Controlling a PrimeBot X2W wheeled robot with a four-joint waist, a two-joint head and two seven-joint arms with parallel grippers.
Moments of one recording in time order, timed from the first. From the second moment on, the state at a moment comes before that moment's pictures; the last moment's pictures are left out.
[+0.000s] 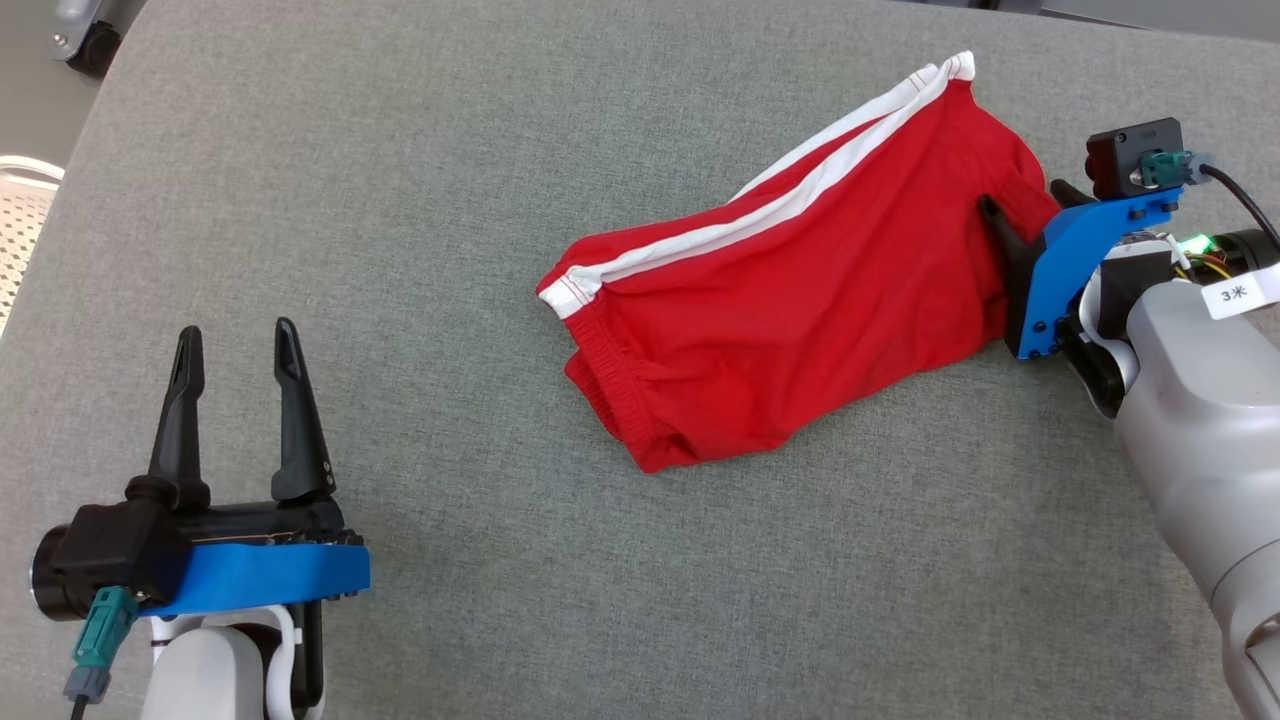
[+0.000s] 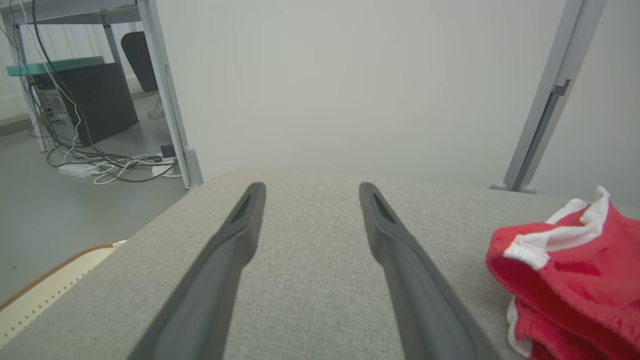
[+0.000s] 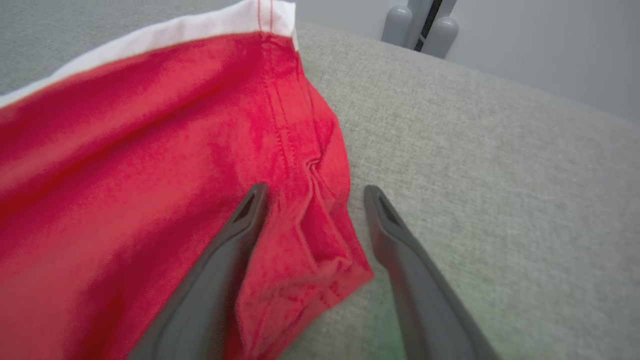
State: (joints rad) left arm -0.16 0.05 0.06 0.07 -0.16 -0.11 -0.26; right arm -1.08 -0.25 0.44 1.29 0.38 0.13 -0.05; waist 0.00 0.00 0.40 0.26
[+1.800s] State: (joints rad) left arm -0.01 0.05 0.11 0.08 -0.10 -0.12 -0.26; right arm -0.60 -0.32 0.50 1.01 0.86 0.13 -0.24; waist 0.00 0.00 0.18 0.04
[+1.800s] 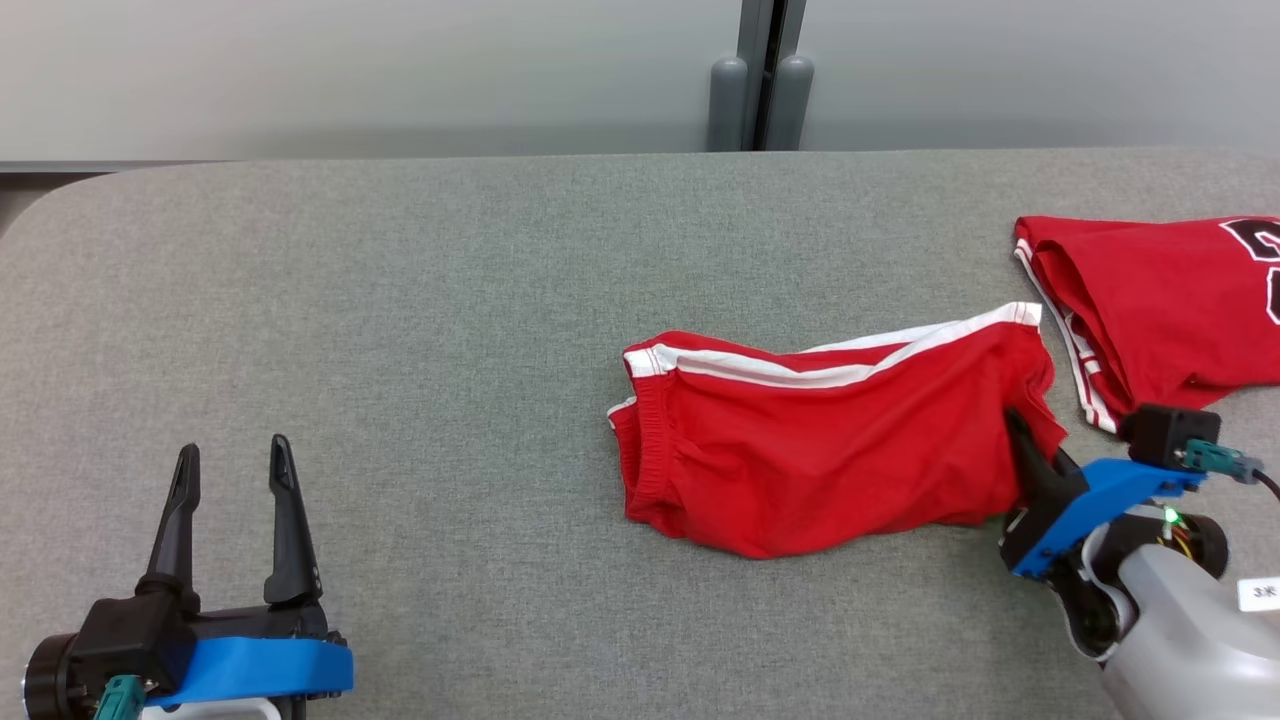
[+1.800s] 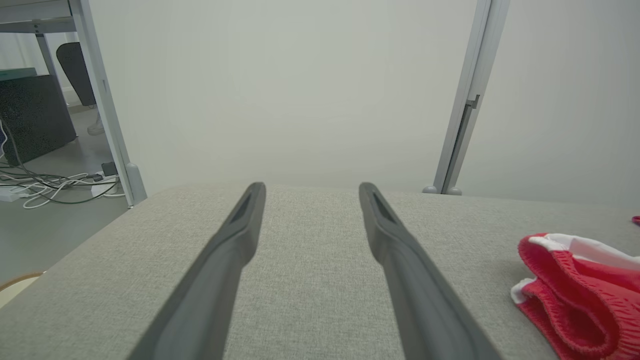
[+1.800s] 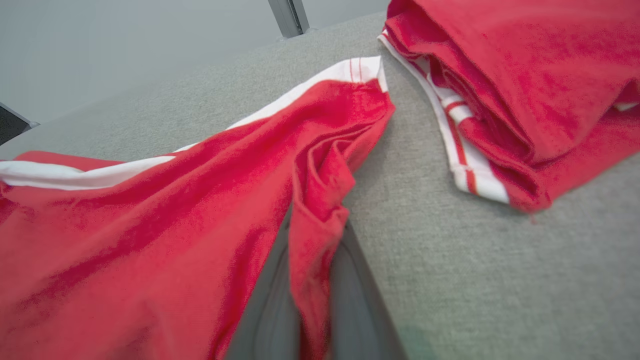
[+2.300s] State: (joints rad) left arm 0.00 0.05 0.10 0.08 -0.11 -0.12 -0.26; right arm -0.68 -0.22 0.58 0.82 0.84 0.13 -0.26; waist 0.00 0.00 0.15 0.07
